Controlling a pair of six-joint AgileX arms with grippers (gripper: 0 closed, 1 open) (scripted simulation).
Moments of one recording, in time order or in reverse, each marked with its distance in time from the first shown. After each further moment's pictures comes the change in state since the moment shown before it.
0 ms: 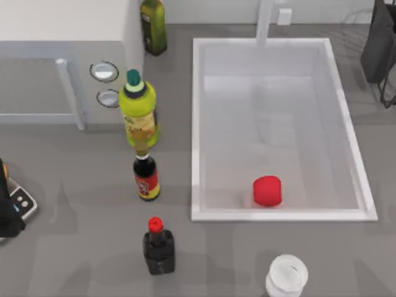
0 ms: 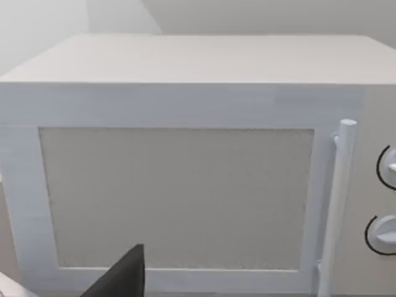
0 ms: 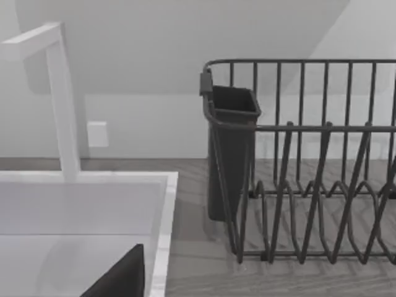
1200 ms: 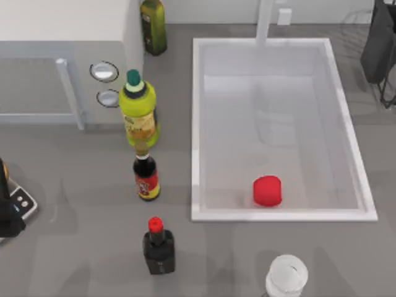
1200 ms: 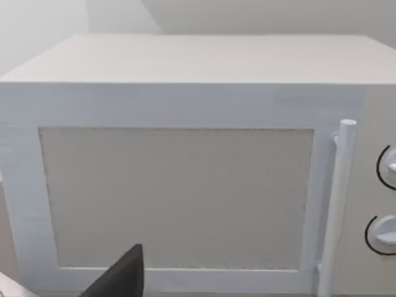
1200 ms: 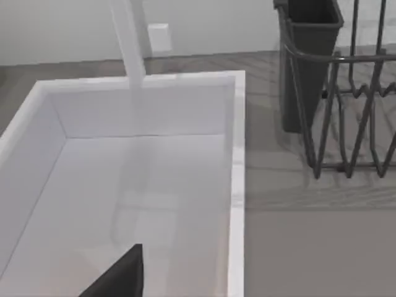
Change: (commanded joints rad) left arm 0.000 0.000 0.000 0.000 0.000 0.000; right arm 0.116 0.452 0.382 -0.247 0.001 0.120
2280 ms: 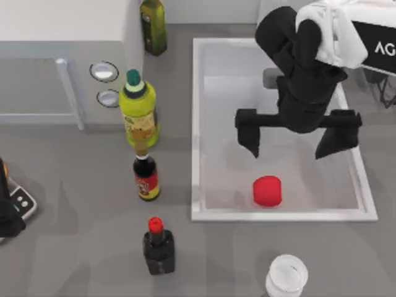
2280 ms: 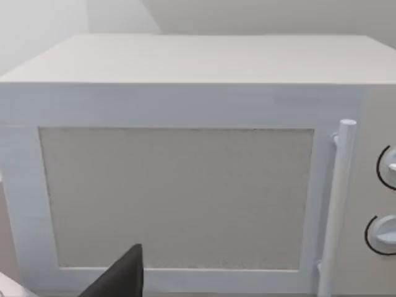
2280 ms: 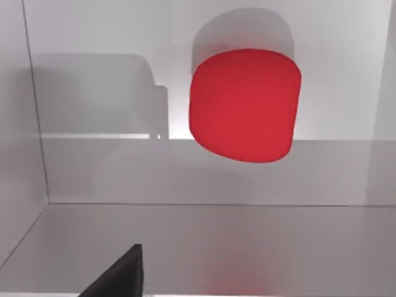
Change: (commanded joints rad) left arm 0.000 0.000 0.000 0.000 0.000 0.000; right arm 0.377 1.646 1.256 -0.808 0.002 0.392
